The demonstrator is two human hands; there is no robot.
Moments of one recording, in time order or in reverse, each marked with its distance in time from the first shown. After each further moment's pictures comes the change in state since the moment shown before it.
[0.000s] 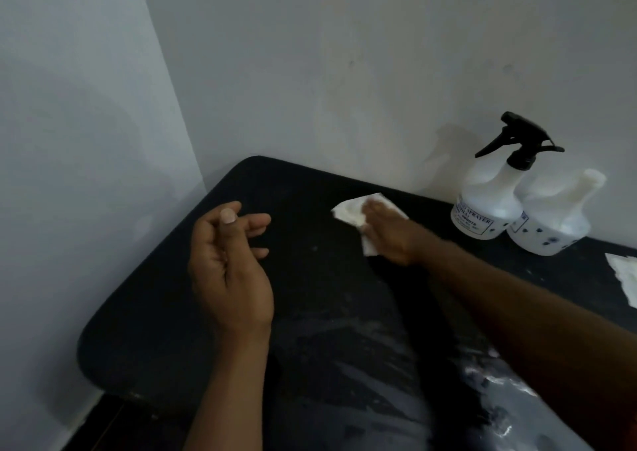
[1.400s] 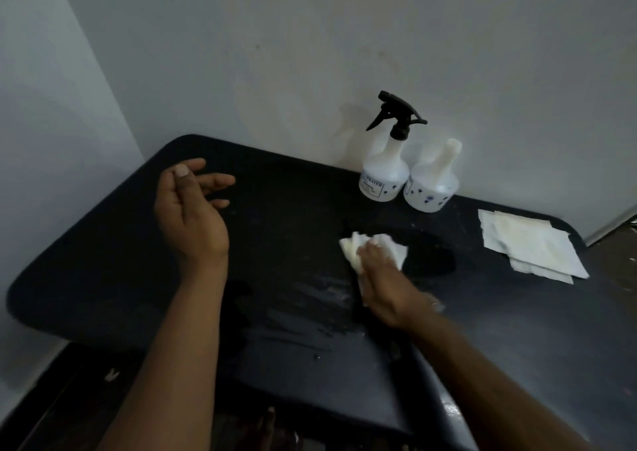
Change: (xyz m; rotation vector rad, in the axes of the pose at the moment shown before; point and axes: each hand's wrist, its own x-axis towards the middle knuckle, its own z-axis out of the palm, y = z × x) left_hand -0.049 0.028 0.051 -0.059 -0.060 0.010; right_hand -0.222 0.021 0.021 0.273 0.172 0.152
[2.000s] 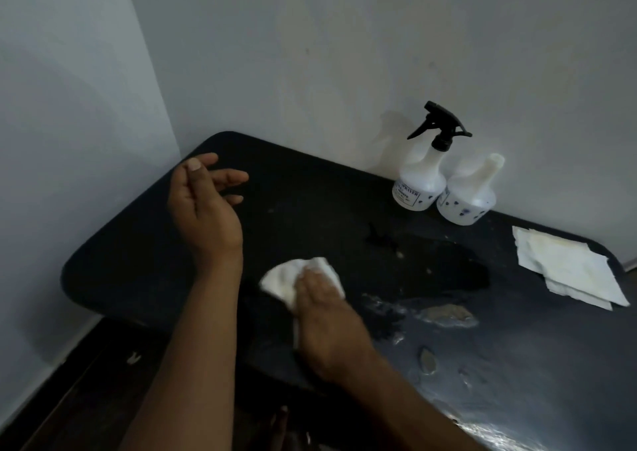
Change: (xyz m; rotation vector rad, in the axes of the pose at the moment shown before) left_hand 0.021 0.006 -0.032 -0.043 0.113 -0.051; right_hand -0.013 -0.121 0.068 -0.258 0.074 -0.303
